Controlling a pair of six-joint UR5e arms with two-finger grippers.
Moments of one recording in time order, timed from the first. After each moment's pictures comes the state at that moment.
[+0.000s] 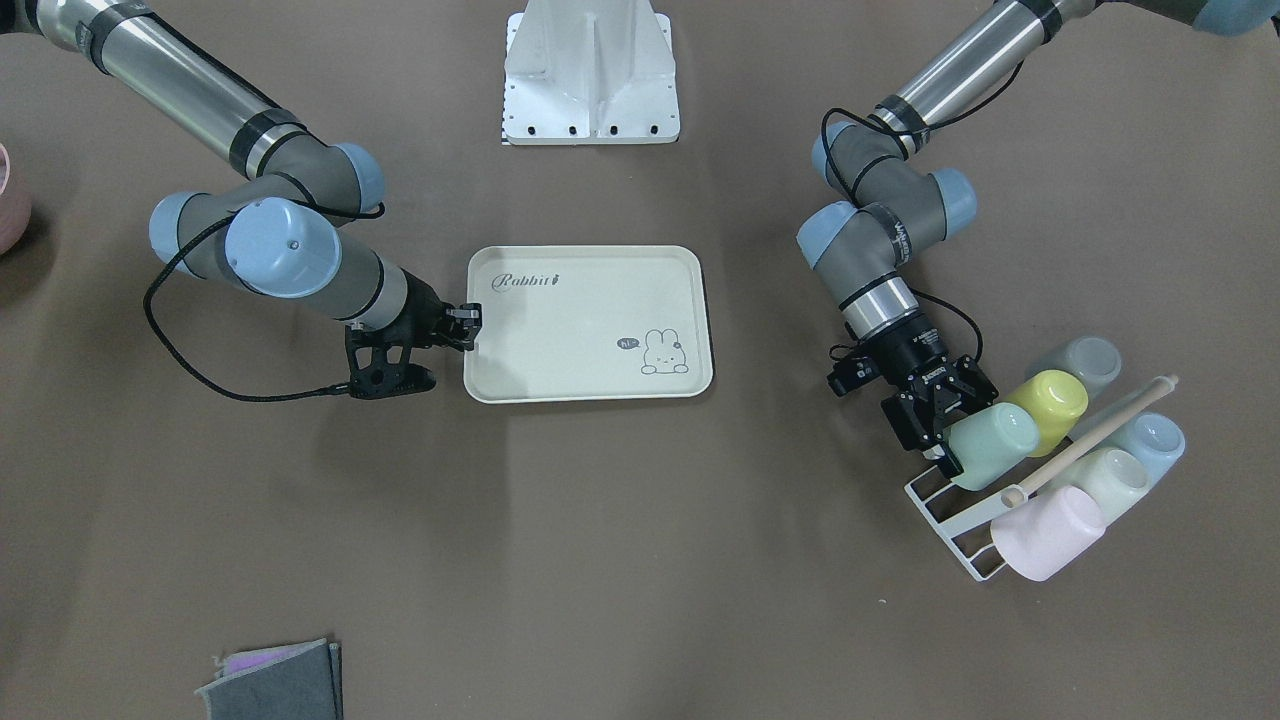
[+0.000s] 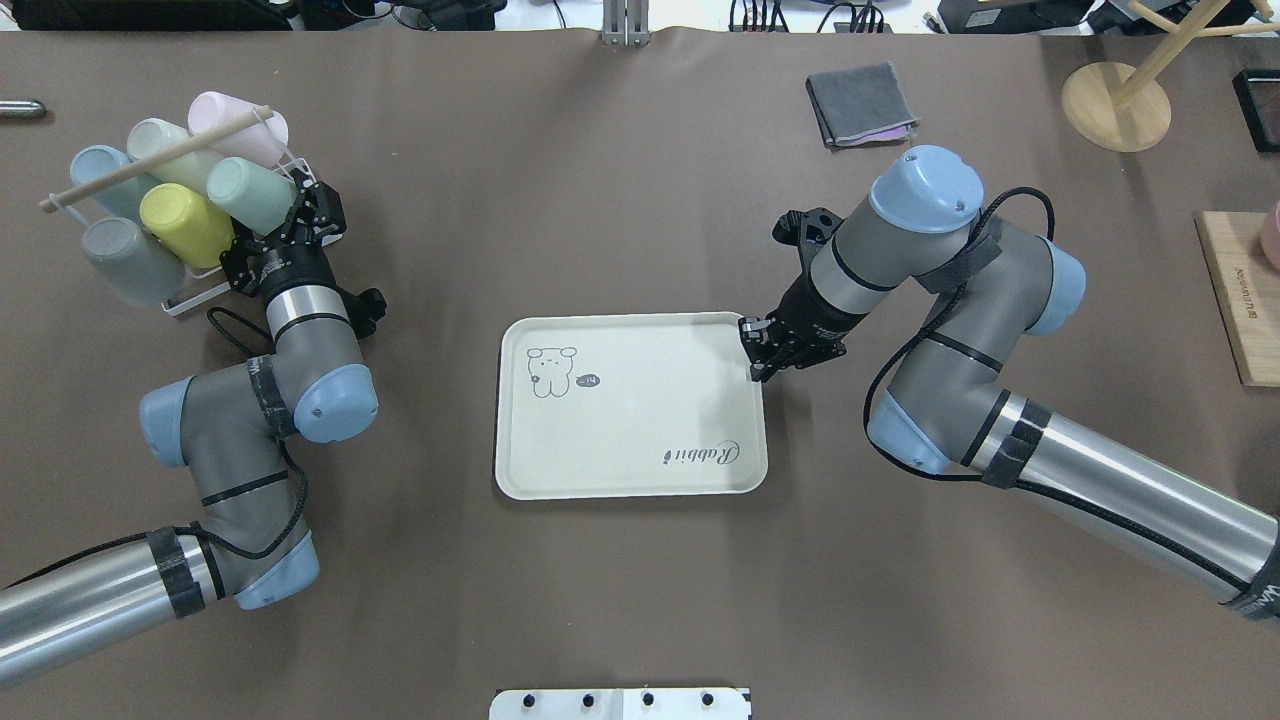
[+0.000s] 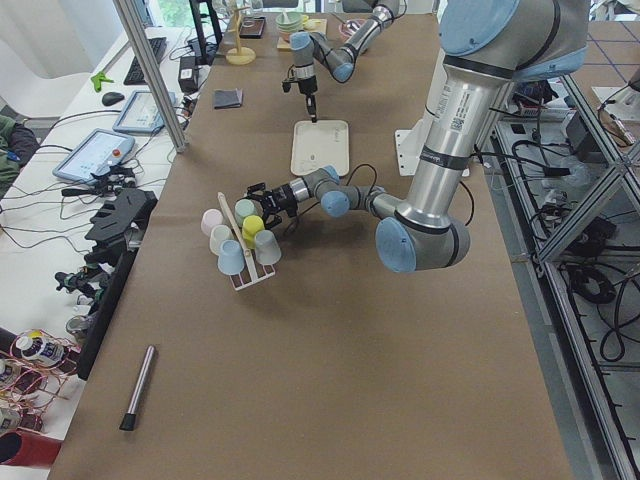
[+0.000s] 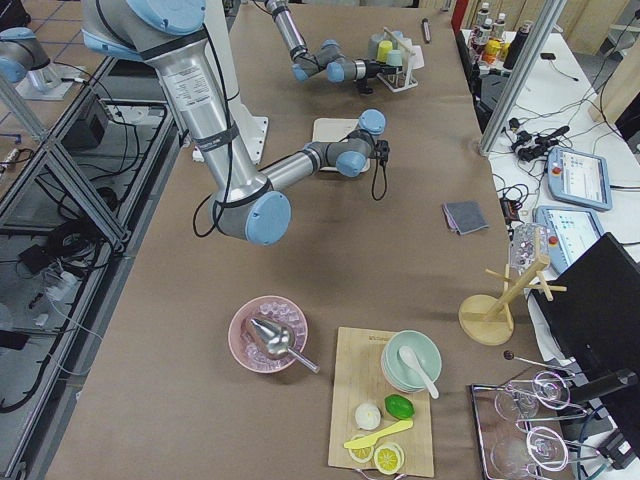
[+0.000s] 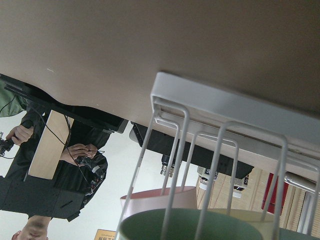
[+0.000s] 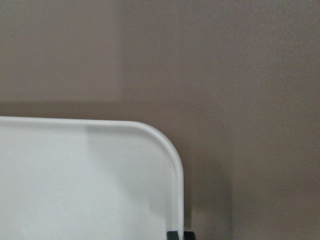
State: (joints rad) left arm -0.51 -1.98 -1.37 -1.89 -0.49 1.06; right arm 0.69 -1.04 1.43 -1.06 2.32 1.16
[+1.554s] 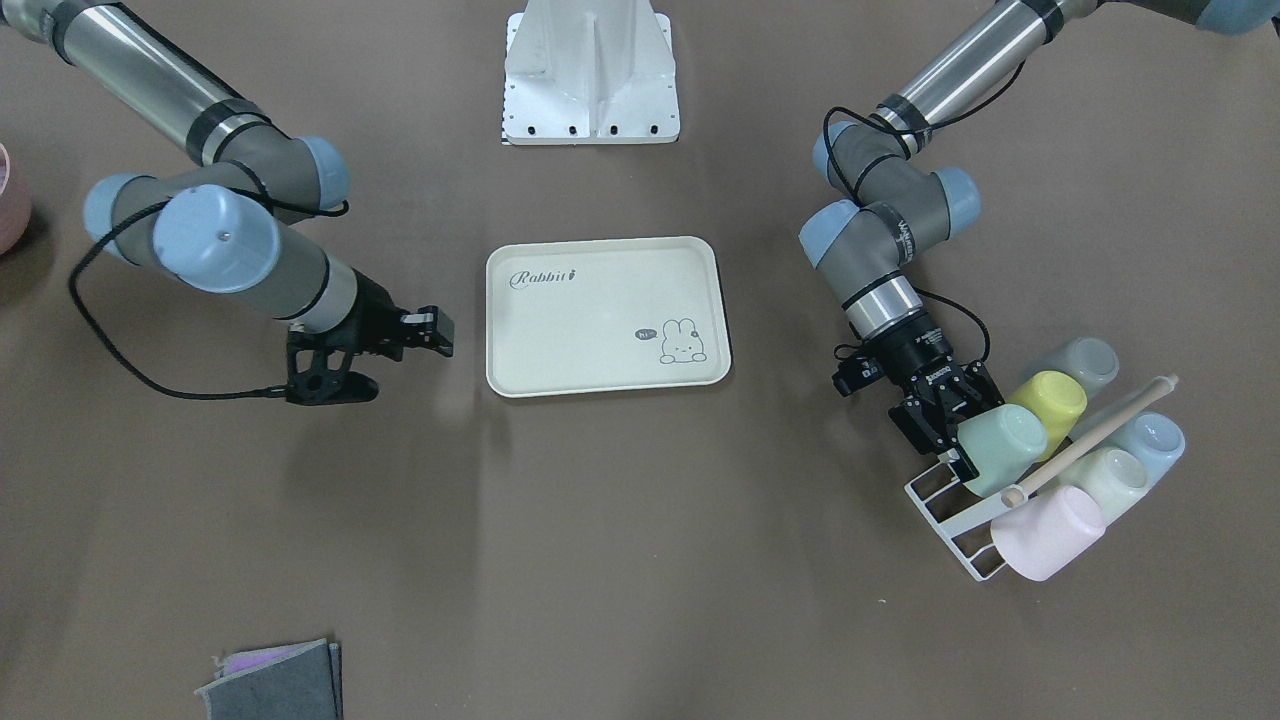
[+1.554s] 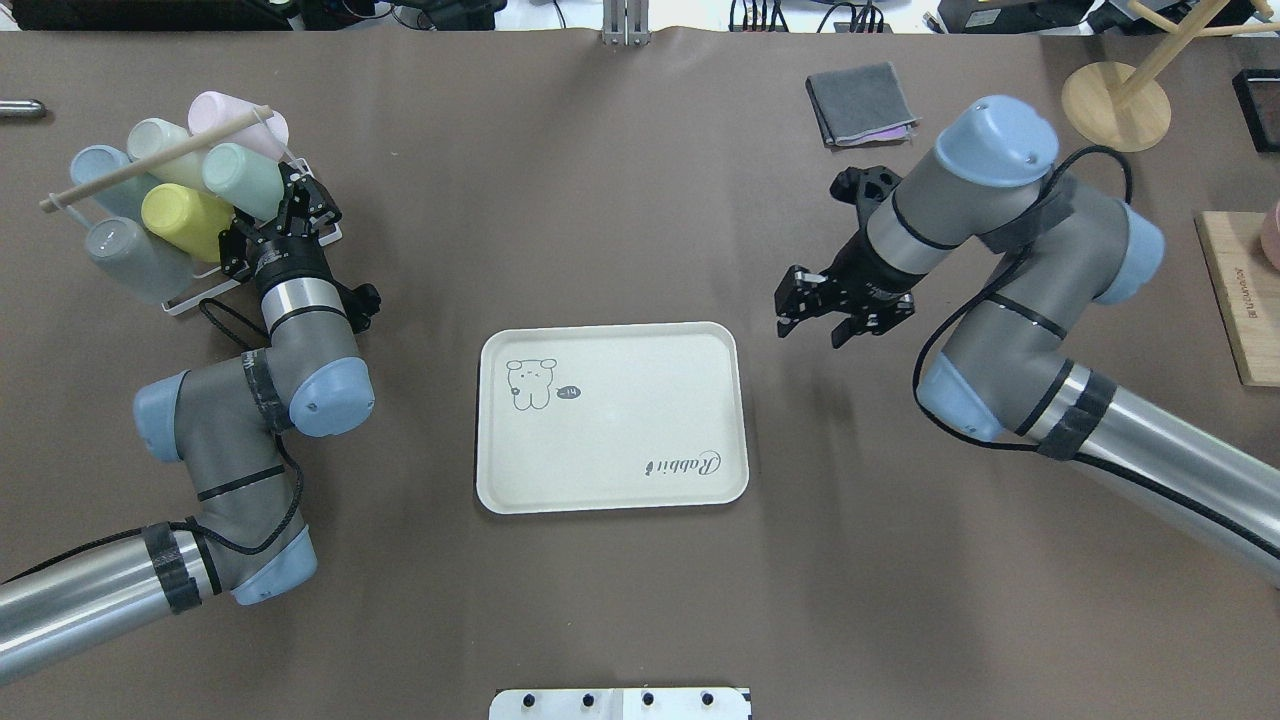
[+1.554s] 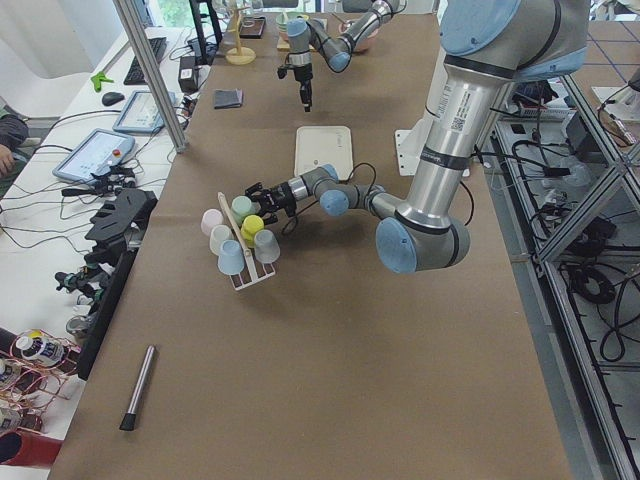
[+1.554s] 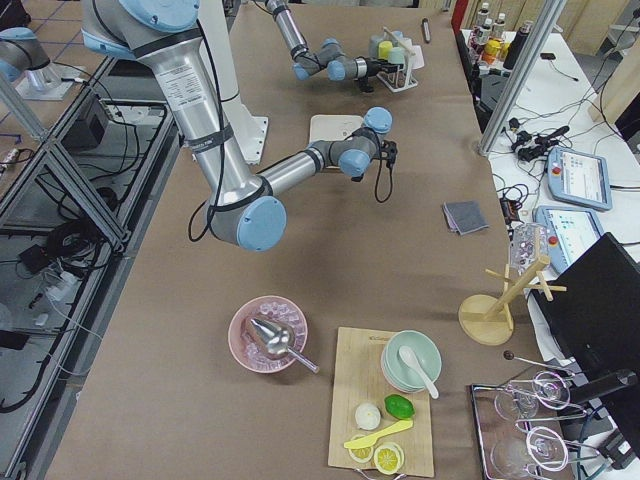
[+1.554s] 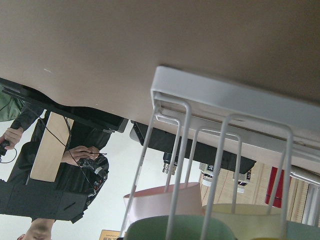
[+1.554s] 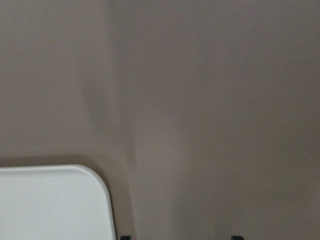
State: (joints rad) left arm -0.52 -1.97 -1.39 -1.89 -0.48 1.14; right arm 0.81 -1.12 1.55 -1.19 2.34 1.14
